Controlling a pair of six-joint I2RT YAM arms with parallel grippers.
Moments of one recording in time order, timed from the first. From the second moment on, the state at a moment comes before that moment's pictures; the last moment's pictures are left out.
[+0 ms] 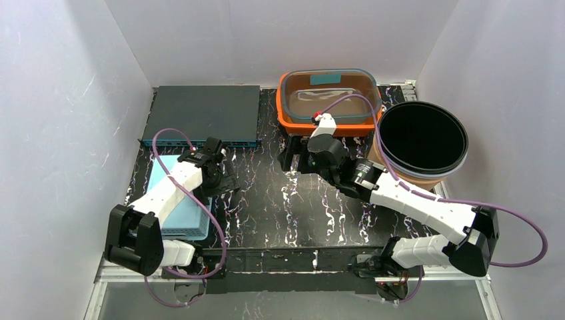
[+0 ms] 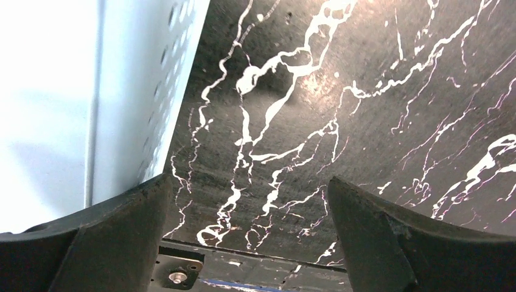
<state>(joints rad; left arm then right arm) -0.35 1.32 0.89 -0.93 -0.14 -0.71 1.01 1.24 1.12 -0.35 0.37 0.70</state>
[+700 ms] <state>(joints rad) -0.11 1.37 0.89 -0.85 -0.06 -0.62 1.01 1.26 1.12 -0.36 0.35 0.68</state>
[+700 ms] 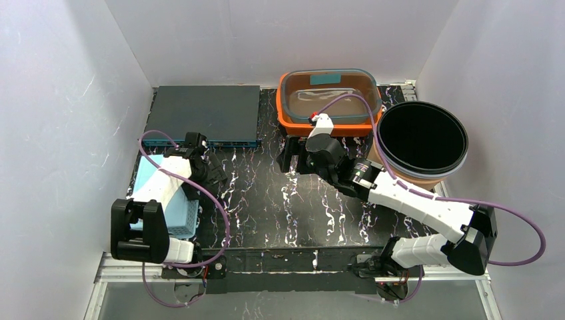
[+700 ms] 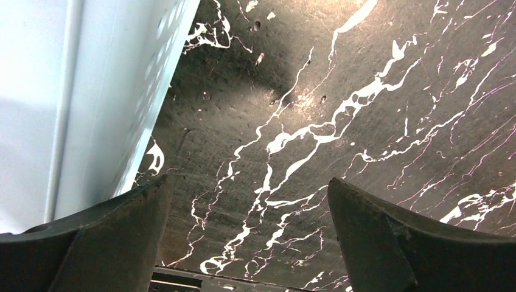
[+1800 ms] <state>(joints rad) 0.10 1.34 0.89 -0.87 0.00 -0.44 0.94 1.48 1.42 -0.53 0.32 0.49</state>
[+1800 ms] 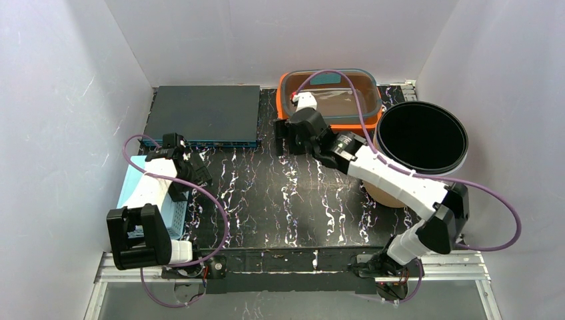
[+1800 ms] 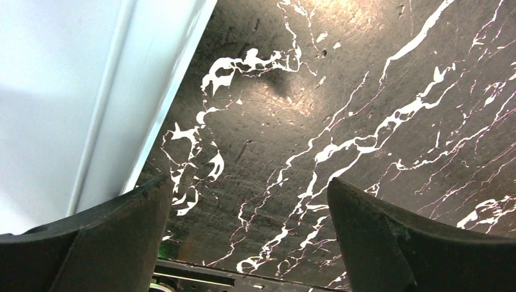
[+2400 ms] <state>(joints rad) 0.11 1.27 0.89 -0.85 0.15 -0.39 0.73 1.89 1.78 -0.64 0.45 0.33</state>
